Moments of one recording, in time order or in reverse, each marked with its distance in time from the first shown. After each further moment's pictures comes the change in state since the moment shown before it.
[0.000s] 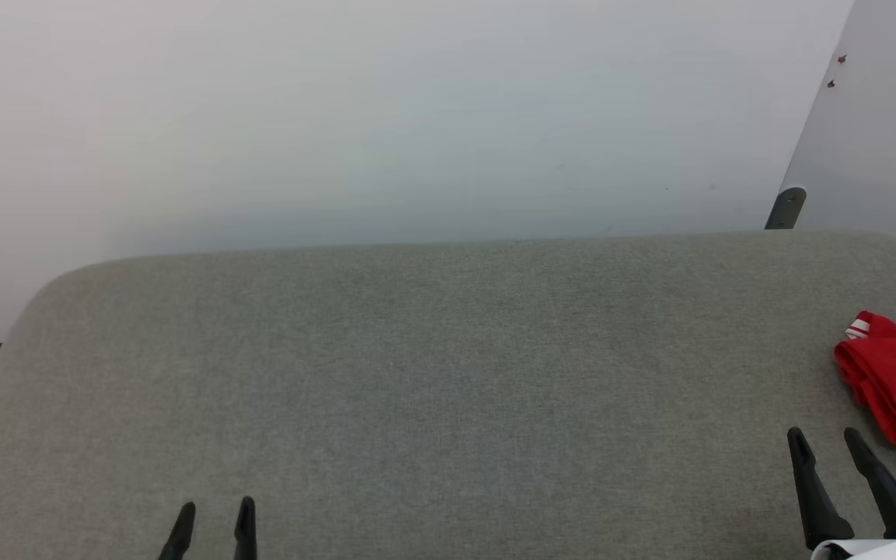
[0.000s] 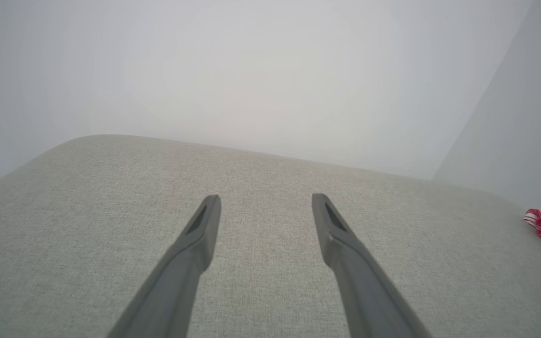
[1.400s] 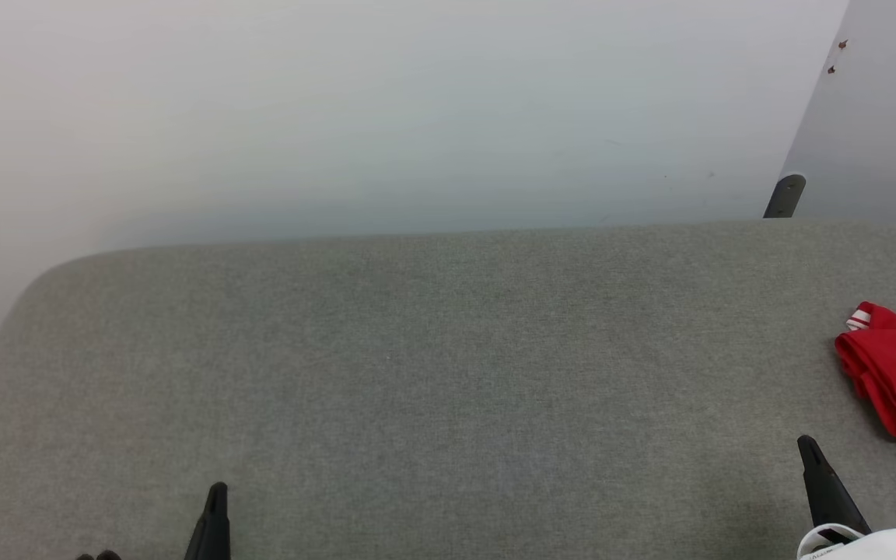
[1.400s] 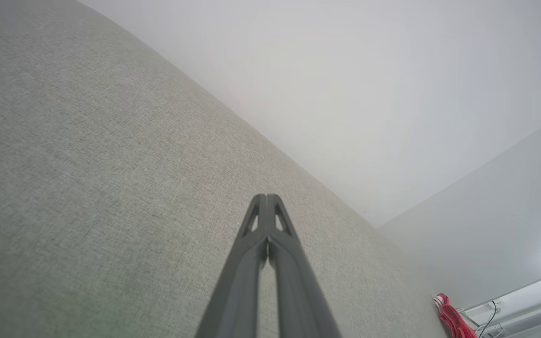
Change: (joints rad) left arm -0.103 -0.024 0.017 0.105 -0.493 0.000 0.133; right arm -0.048 0.084 -0.030 0.100 0.430 0.000 0.084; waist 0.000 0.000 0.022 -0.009
